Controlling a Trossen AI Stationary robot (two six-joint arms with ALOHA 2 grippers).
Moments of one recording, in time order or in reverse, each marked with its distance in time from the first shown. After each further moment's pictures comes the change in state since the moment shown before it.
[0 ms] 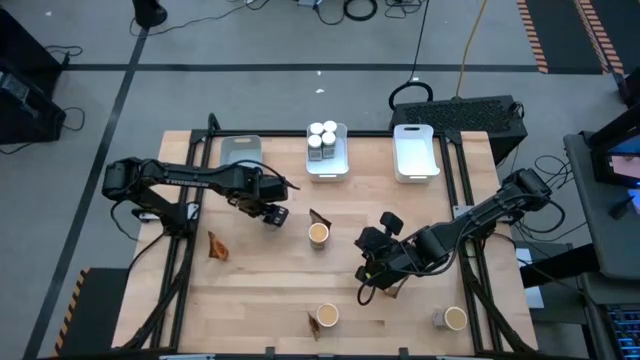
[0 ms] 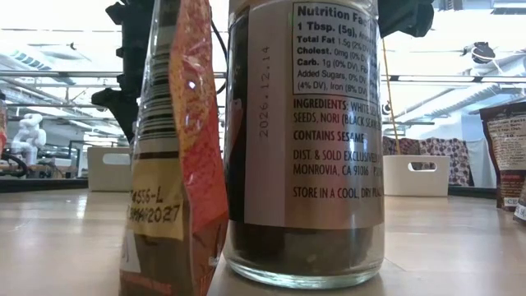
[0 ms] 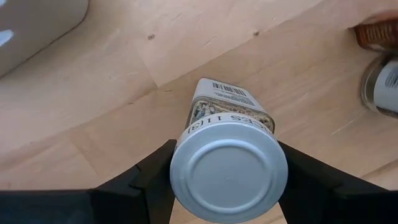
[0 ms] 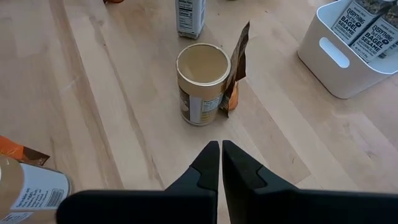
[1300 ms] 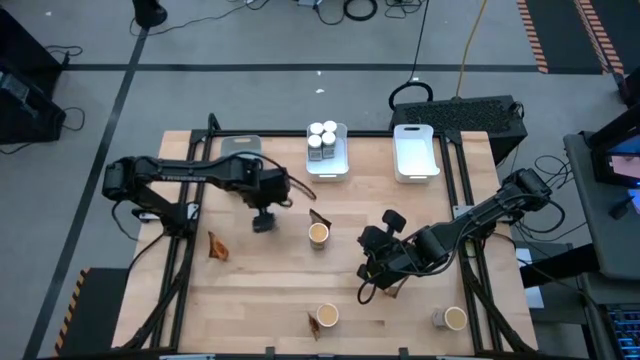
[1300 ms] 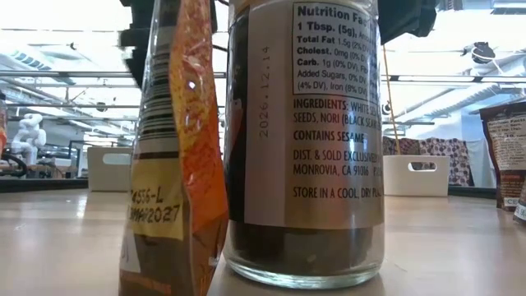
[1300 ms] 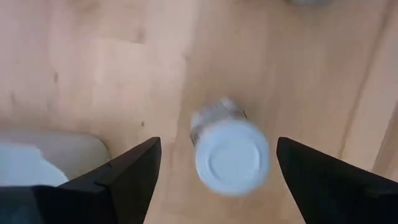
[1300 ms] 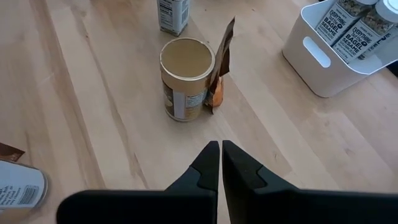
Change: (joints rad) left arm 0.006 -0.004 0.144 -0.108 0.001 0.987; right arm 0.000 0.000 0.000 -0.055 0.029 -0.001
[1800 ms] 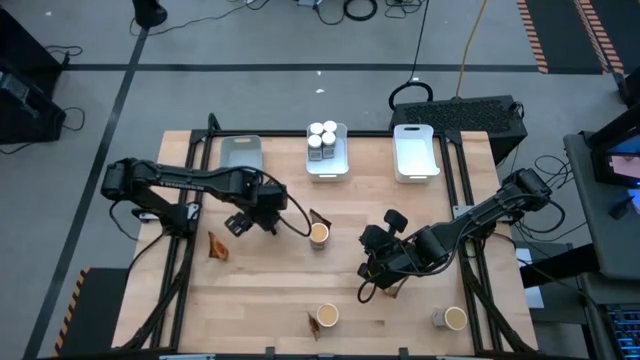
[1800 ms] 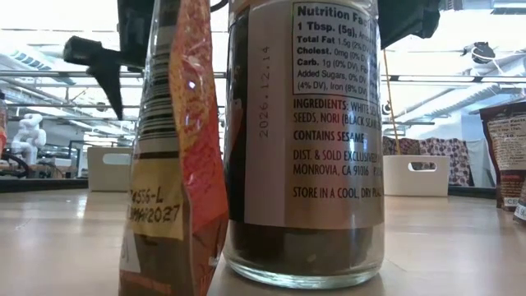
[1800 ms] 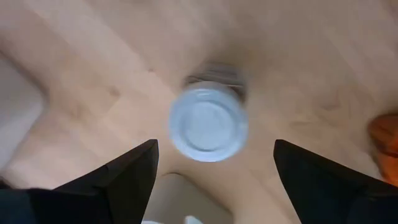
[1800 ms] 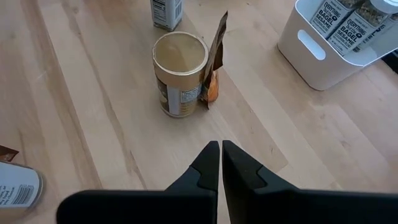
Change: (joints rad) left arm -0.108 0.000 0.000 -0.068 -0.143 0.802; right arm 0.000 0.000 0.000 -0.028 0.000 0.035
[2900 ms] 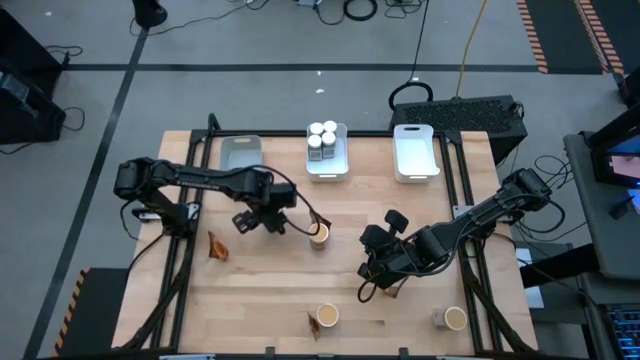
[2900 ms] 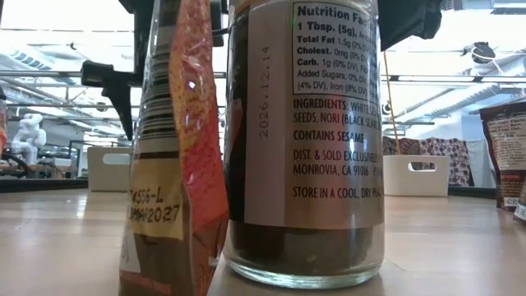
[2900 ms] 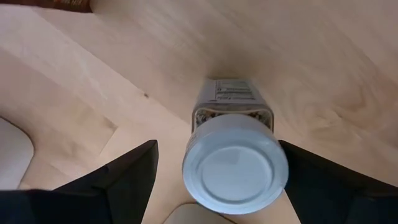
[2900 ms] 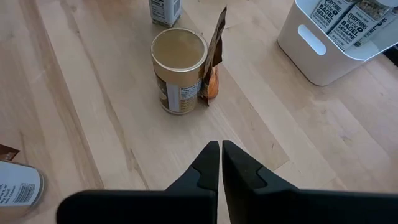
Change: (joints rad) left arm 0.047 0.102 -0.012 0.079 0.061 0.184; right arm 0.000 0.000 0.000 -0.010 -0.008 0.019
